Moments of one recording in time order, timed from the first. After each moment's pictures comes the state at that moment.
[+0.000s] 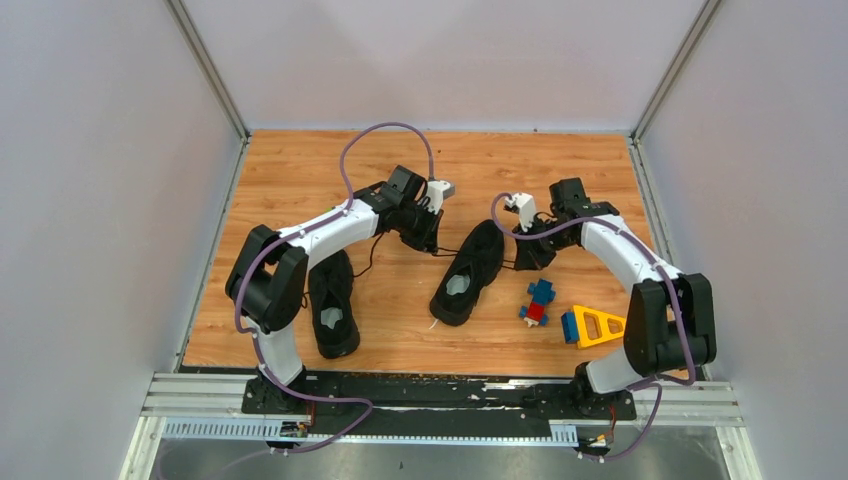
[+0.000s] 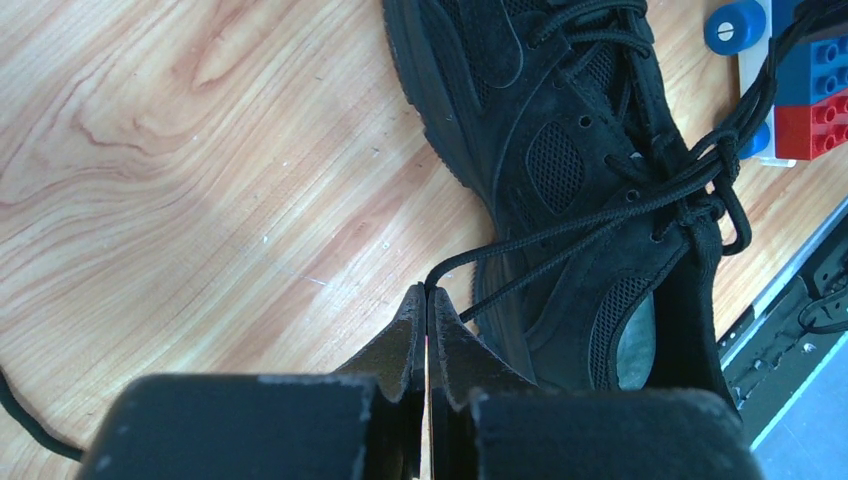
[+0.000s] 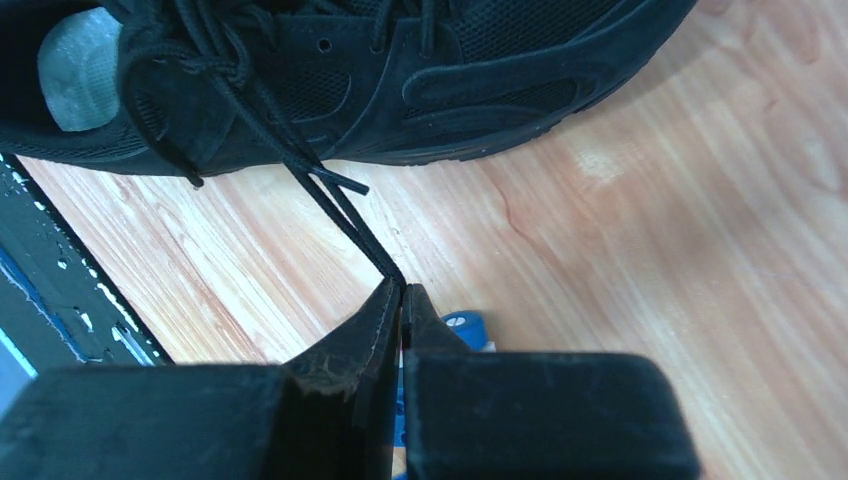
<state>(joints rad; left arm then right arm) -0.61 1.82 1.33 -0.47 0.39 -0.08 0.17 1.48 1.04 -0.75 -0.57 -0.56</state>
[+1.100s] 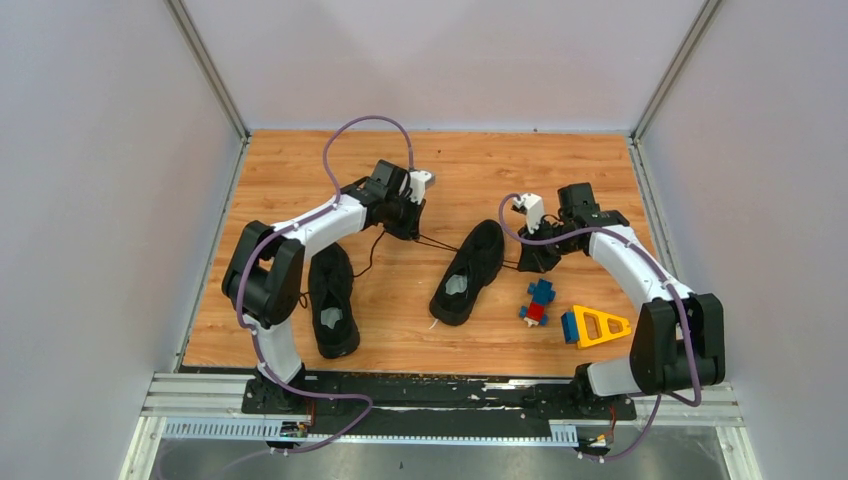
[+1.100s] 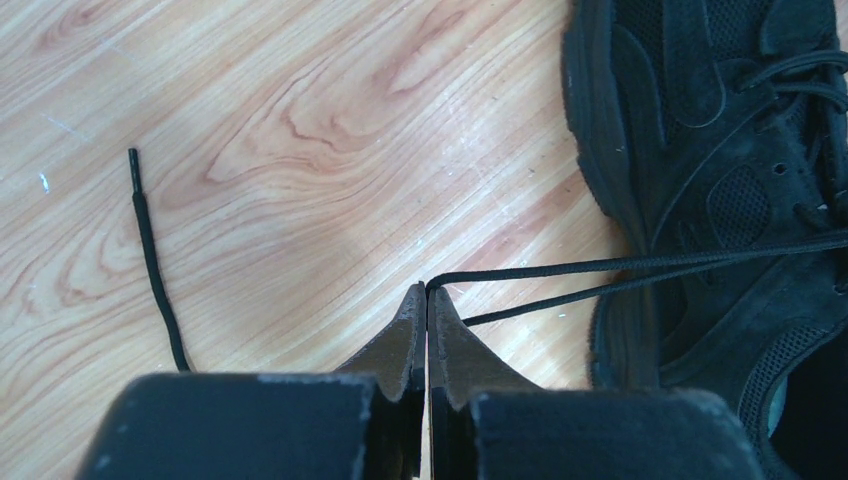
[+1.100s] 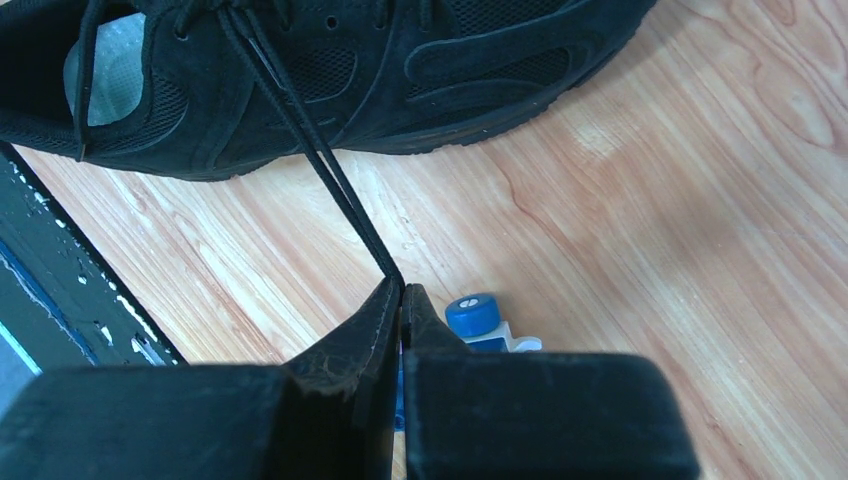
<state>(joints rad) -0.52 1.83 1.31 -0.41 0.29 -0.02 0.16 1.40 0.97 -0.72 -0.56 -0.50</state>
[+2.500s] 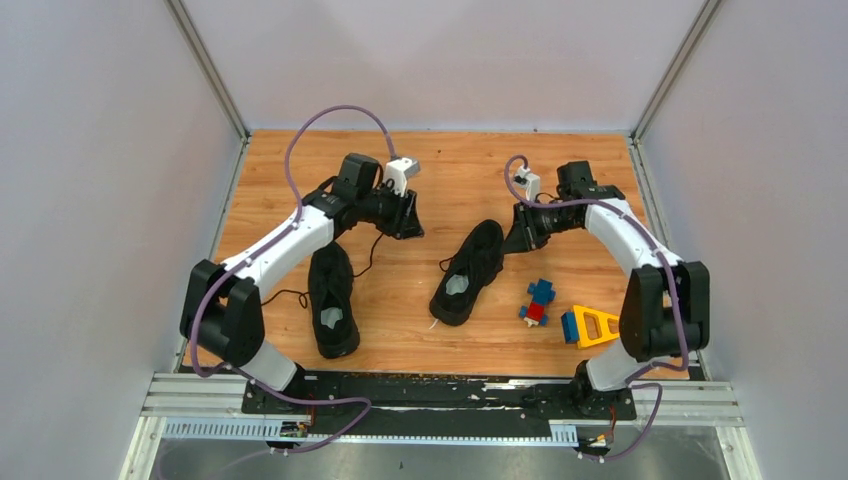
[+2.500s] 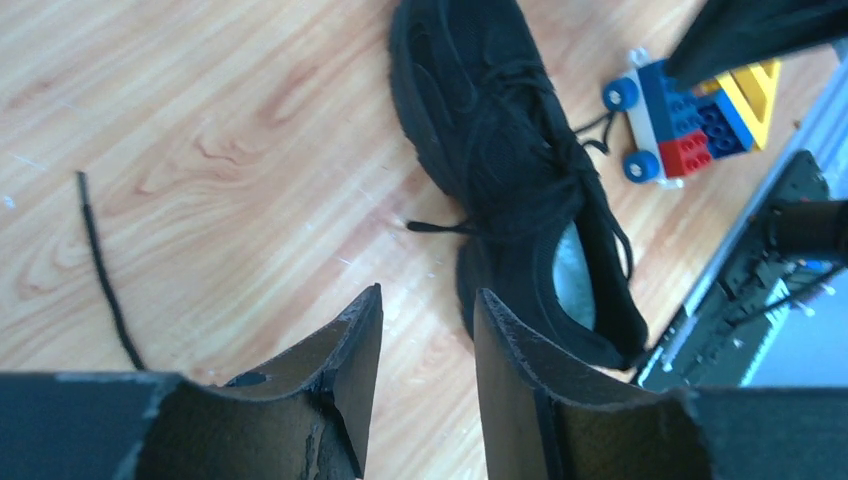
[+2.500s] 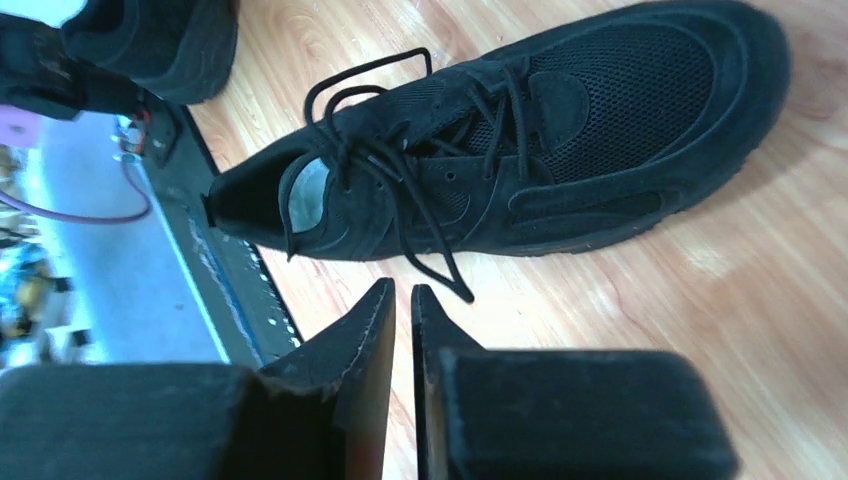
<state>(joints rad) -0.48 1.58 1.22 -0.39 0.50 -0.06 0.12 1.54 1.16 -0.78 -0.87 -0.34</state>
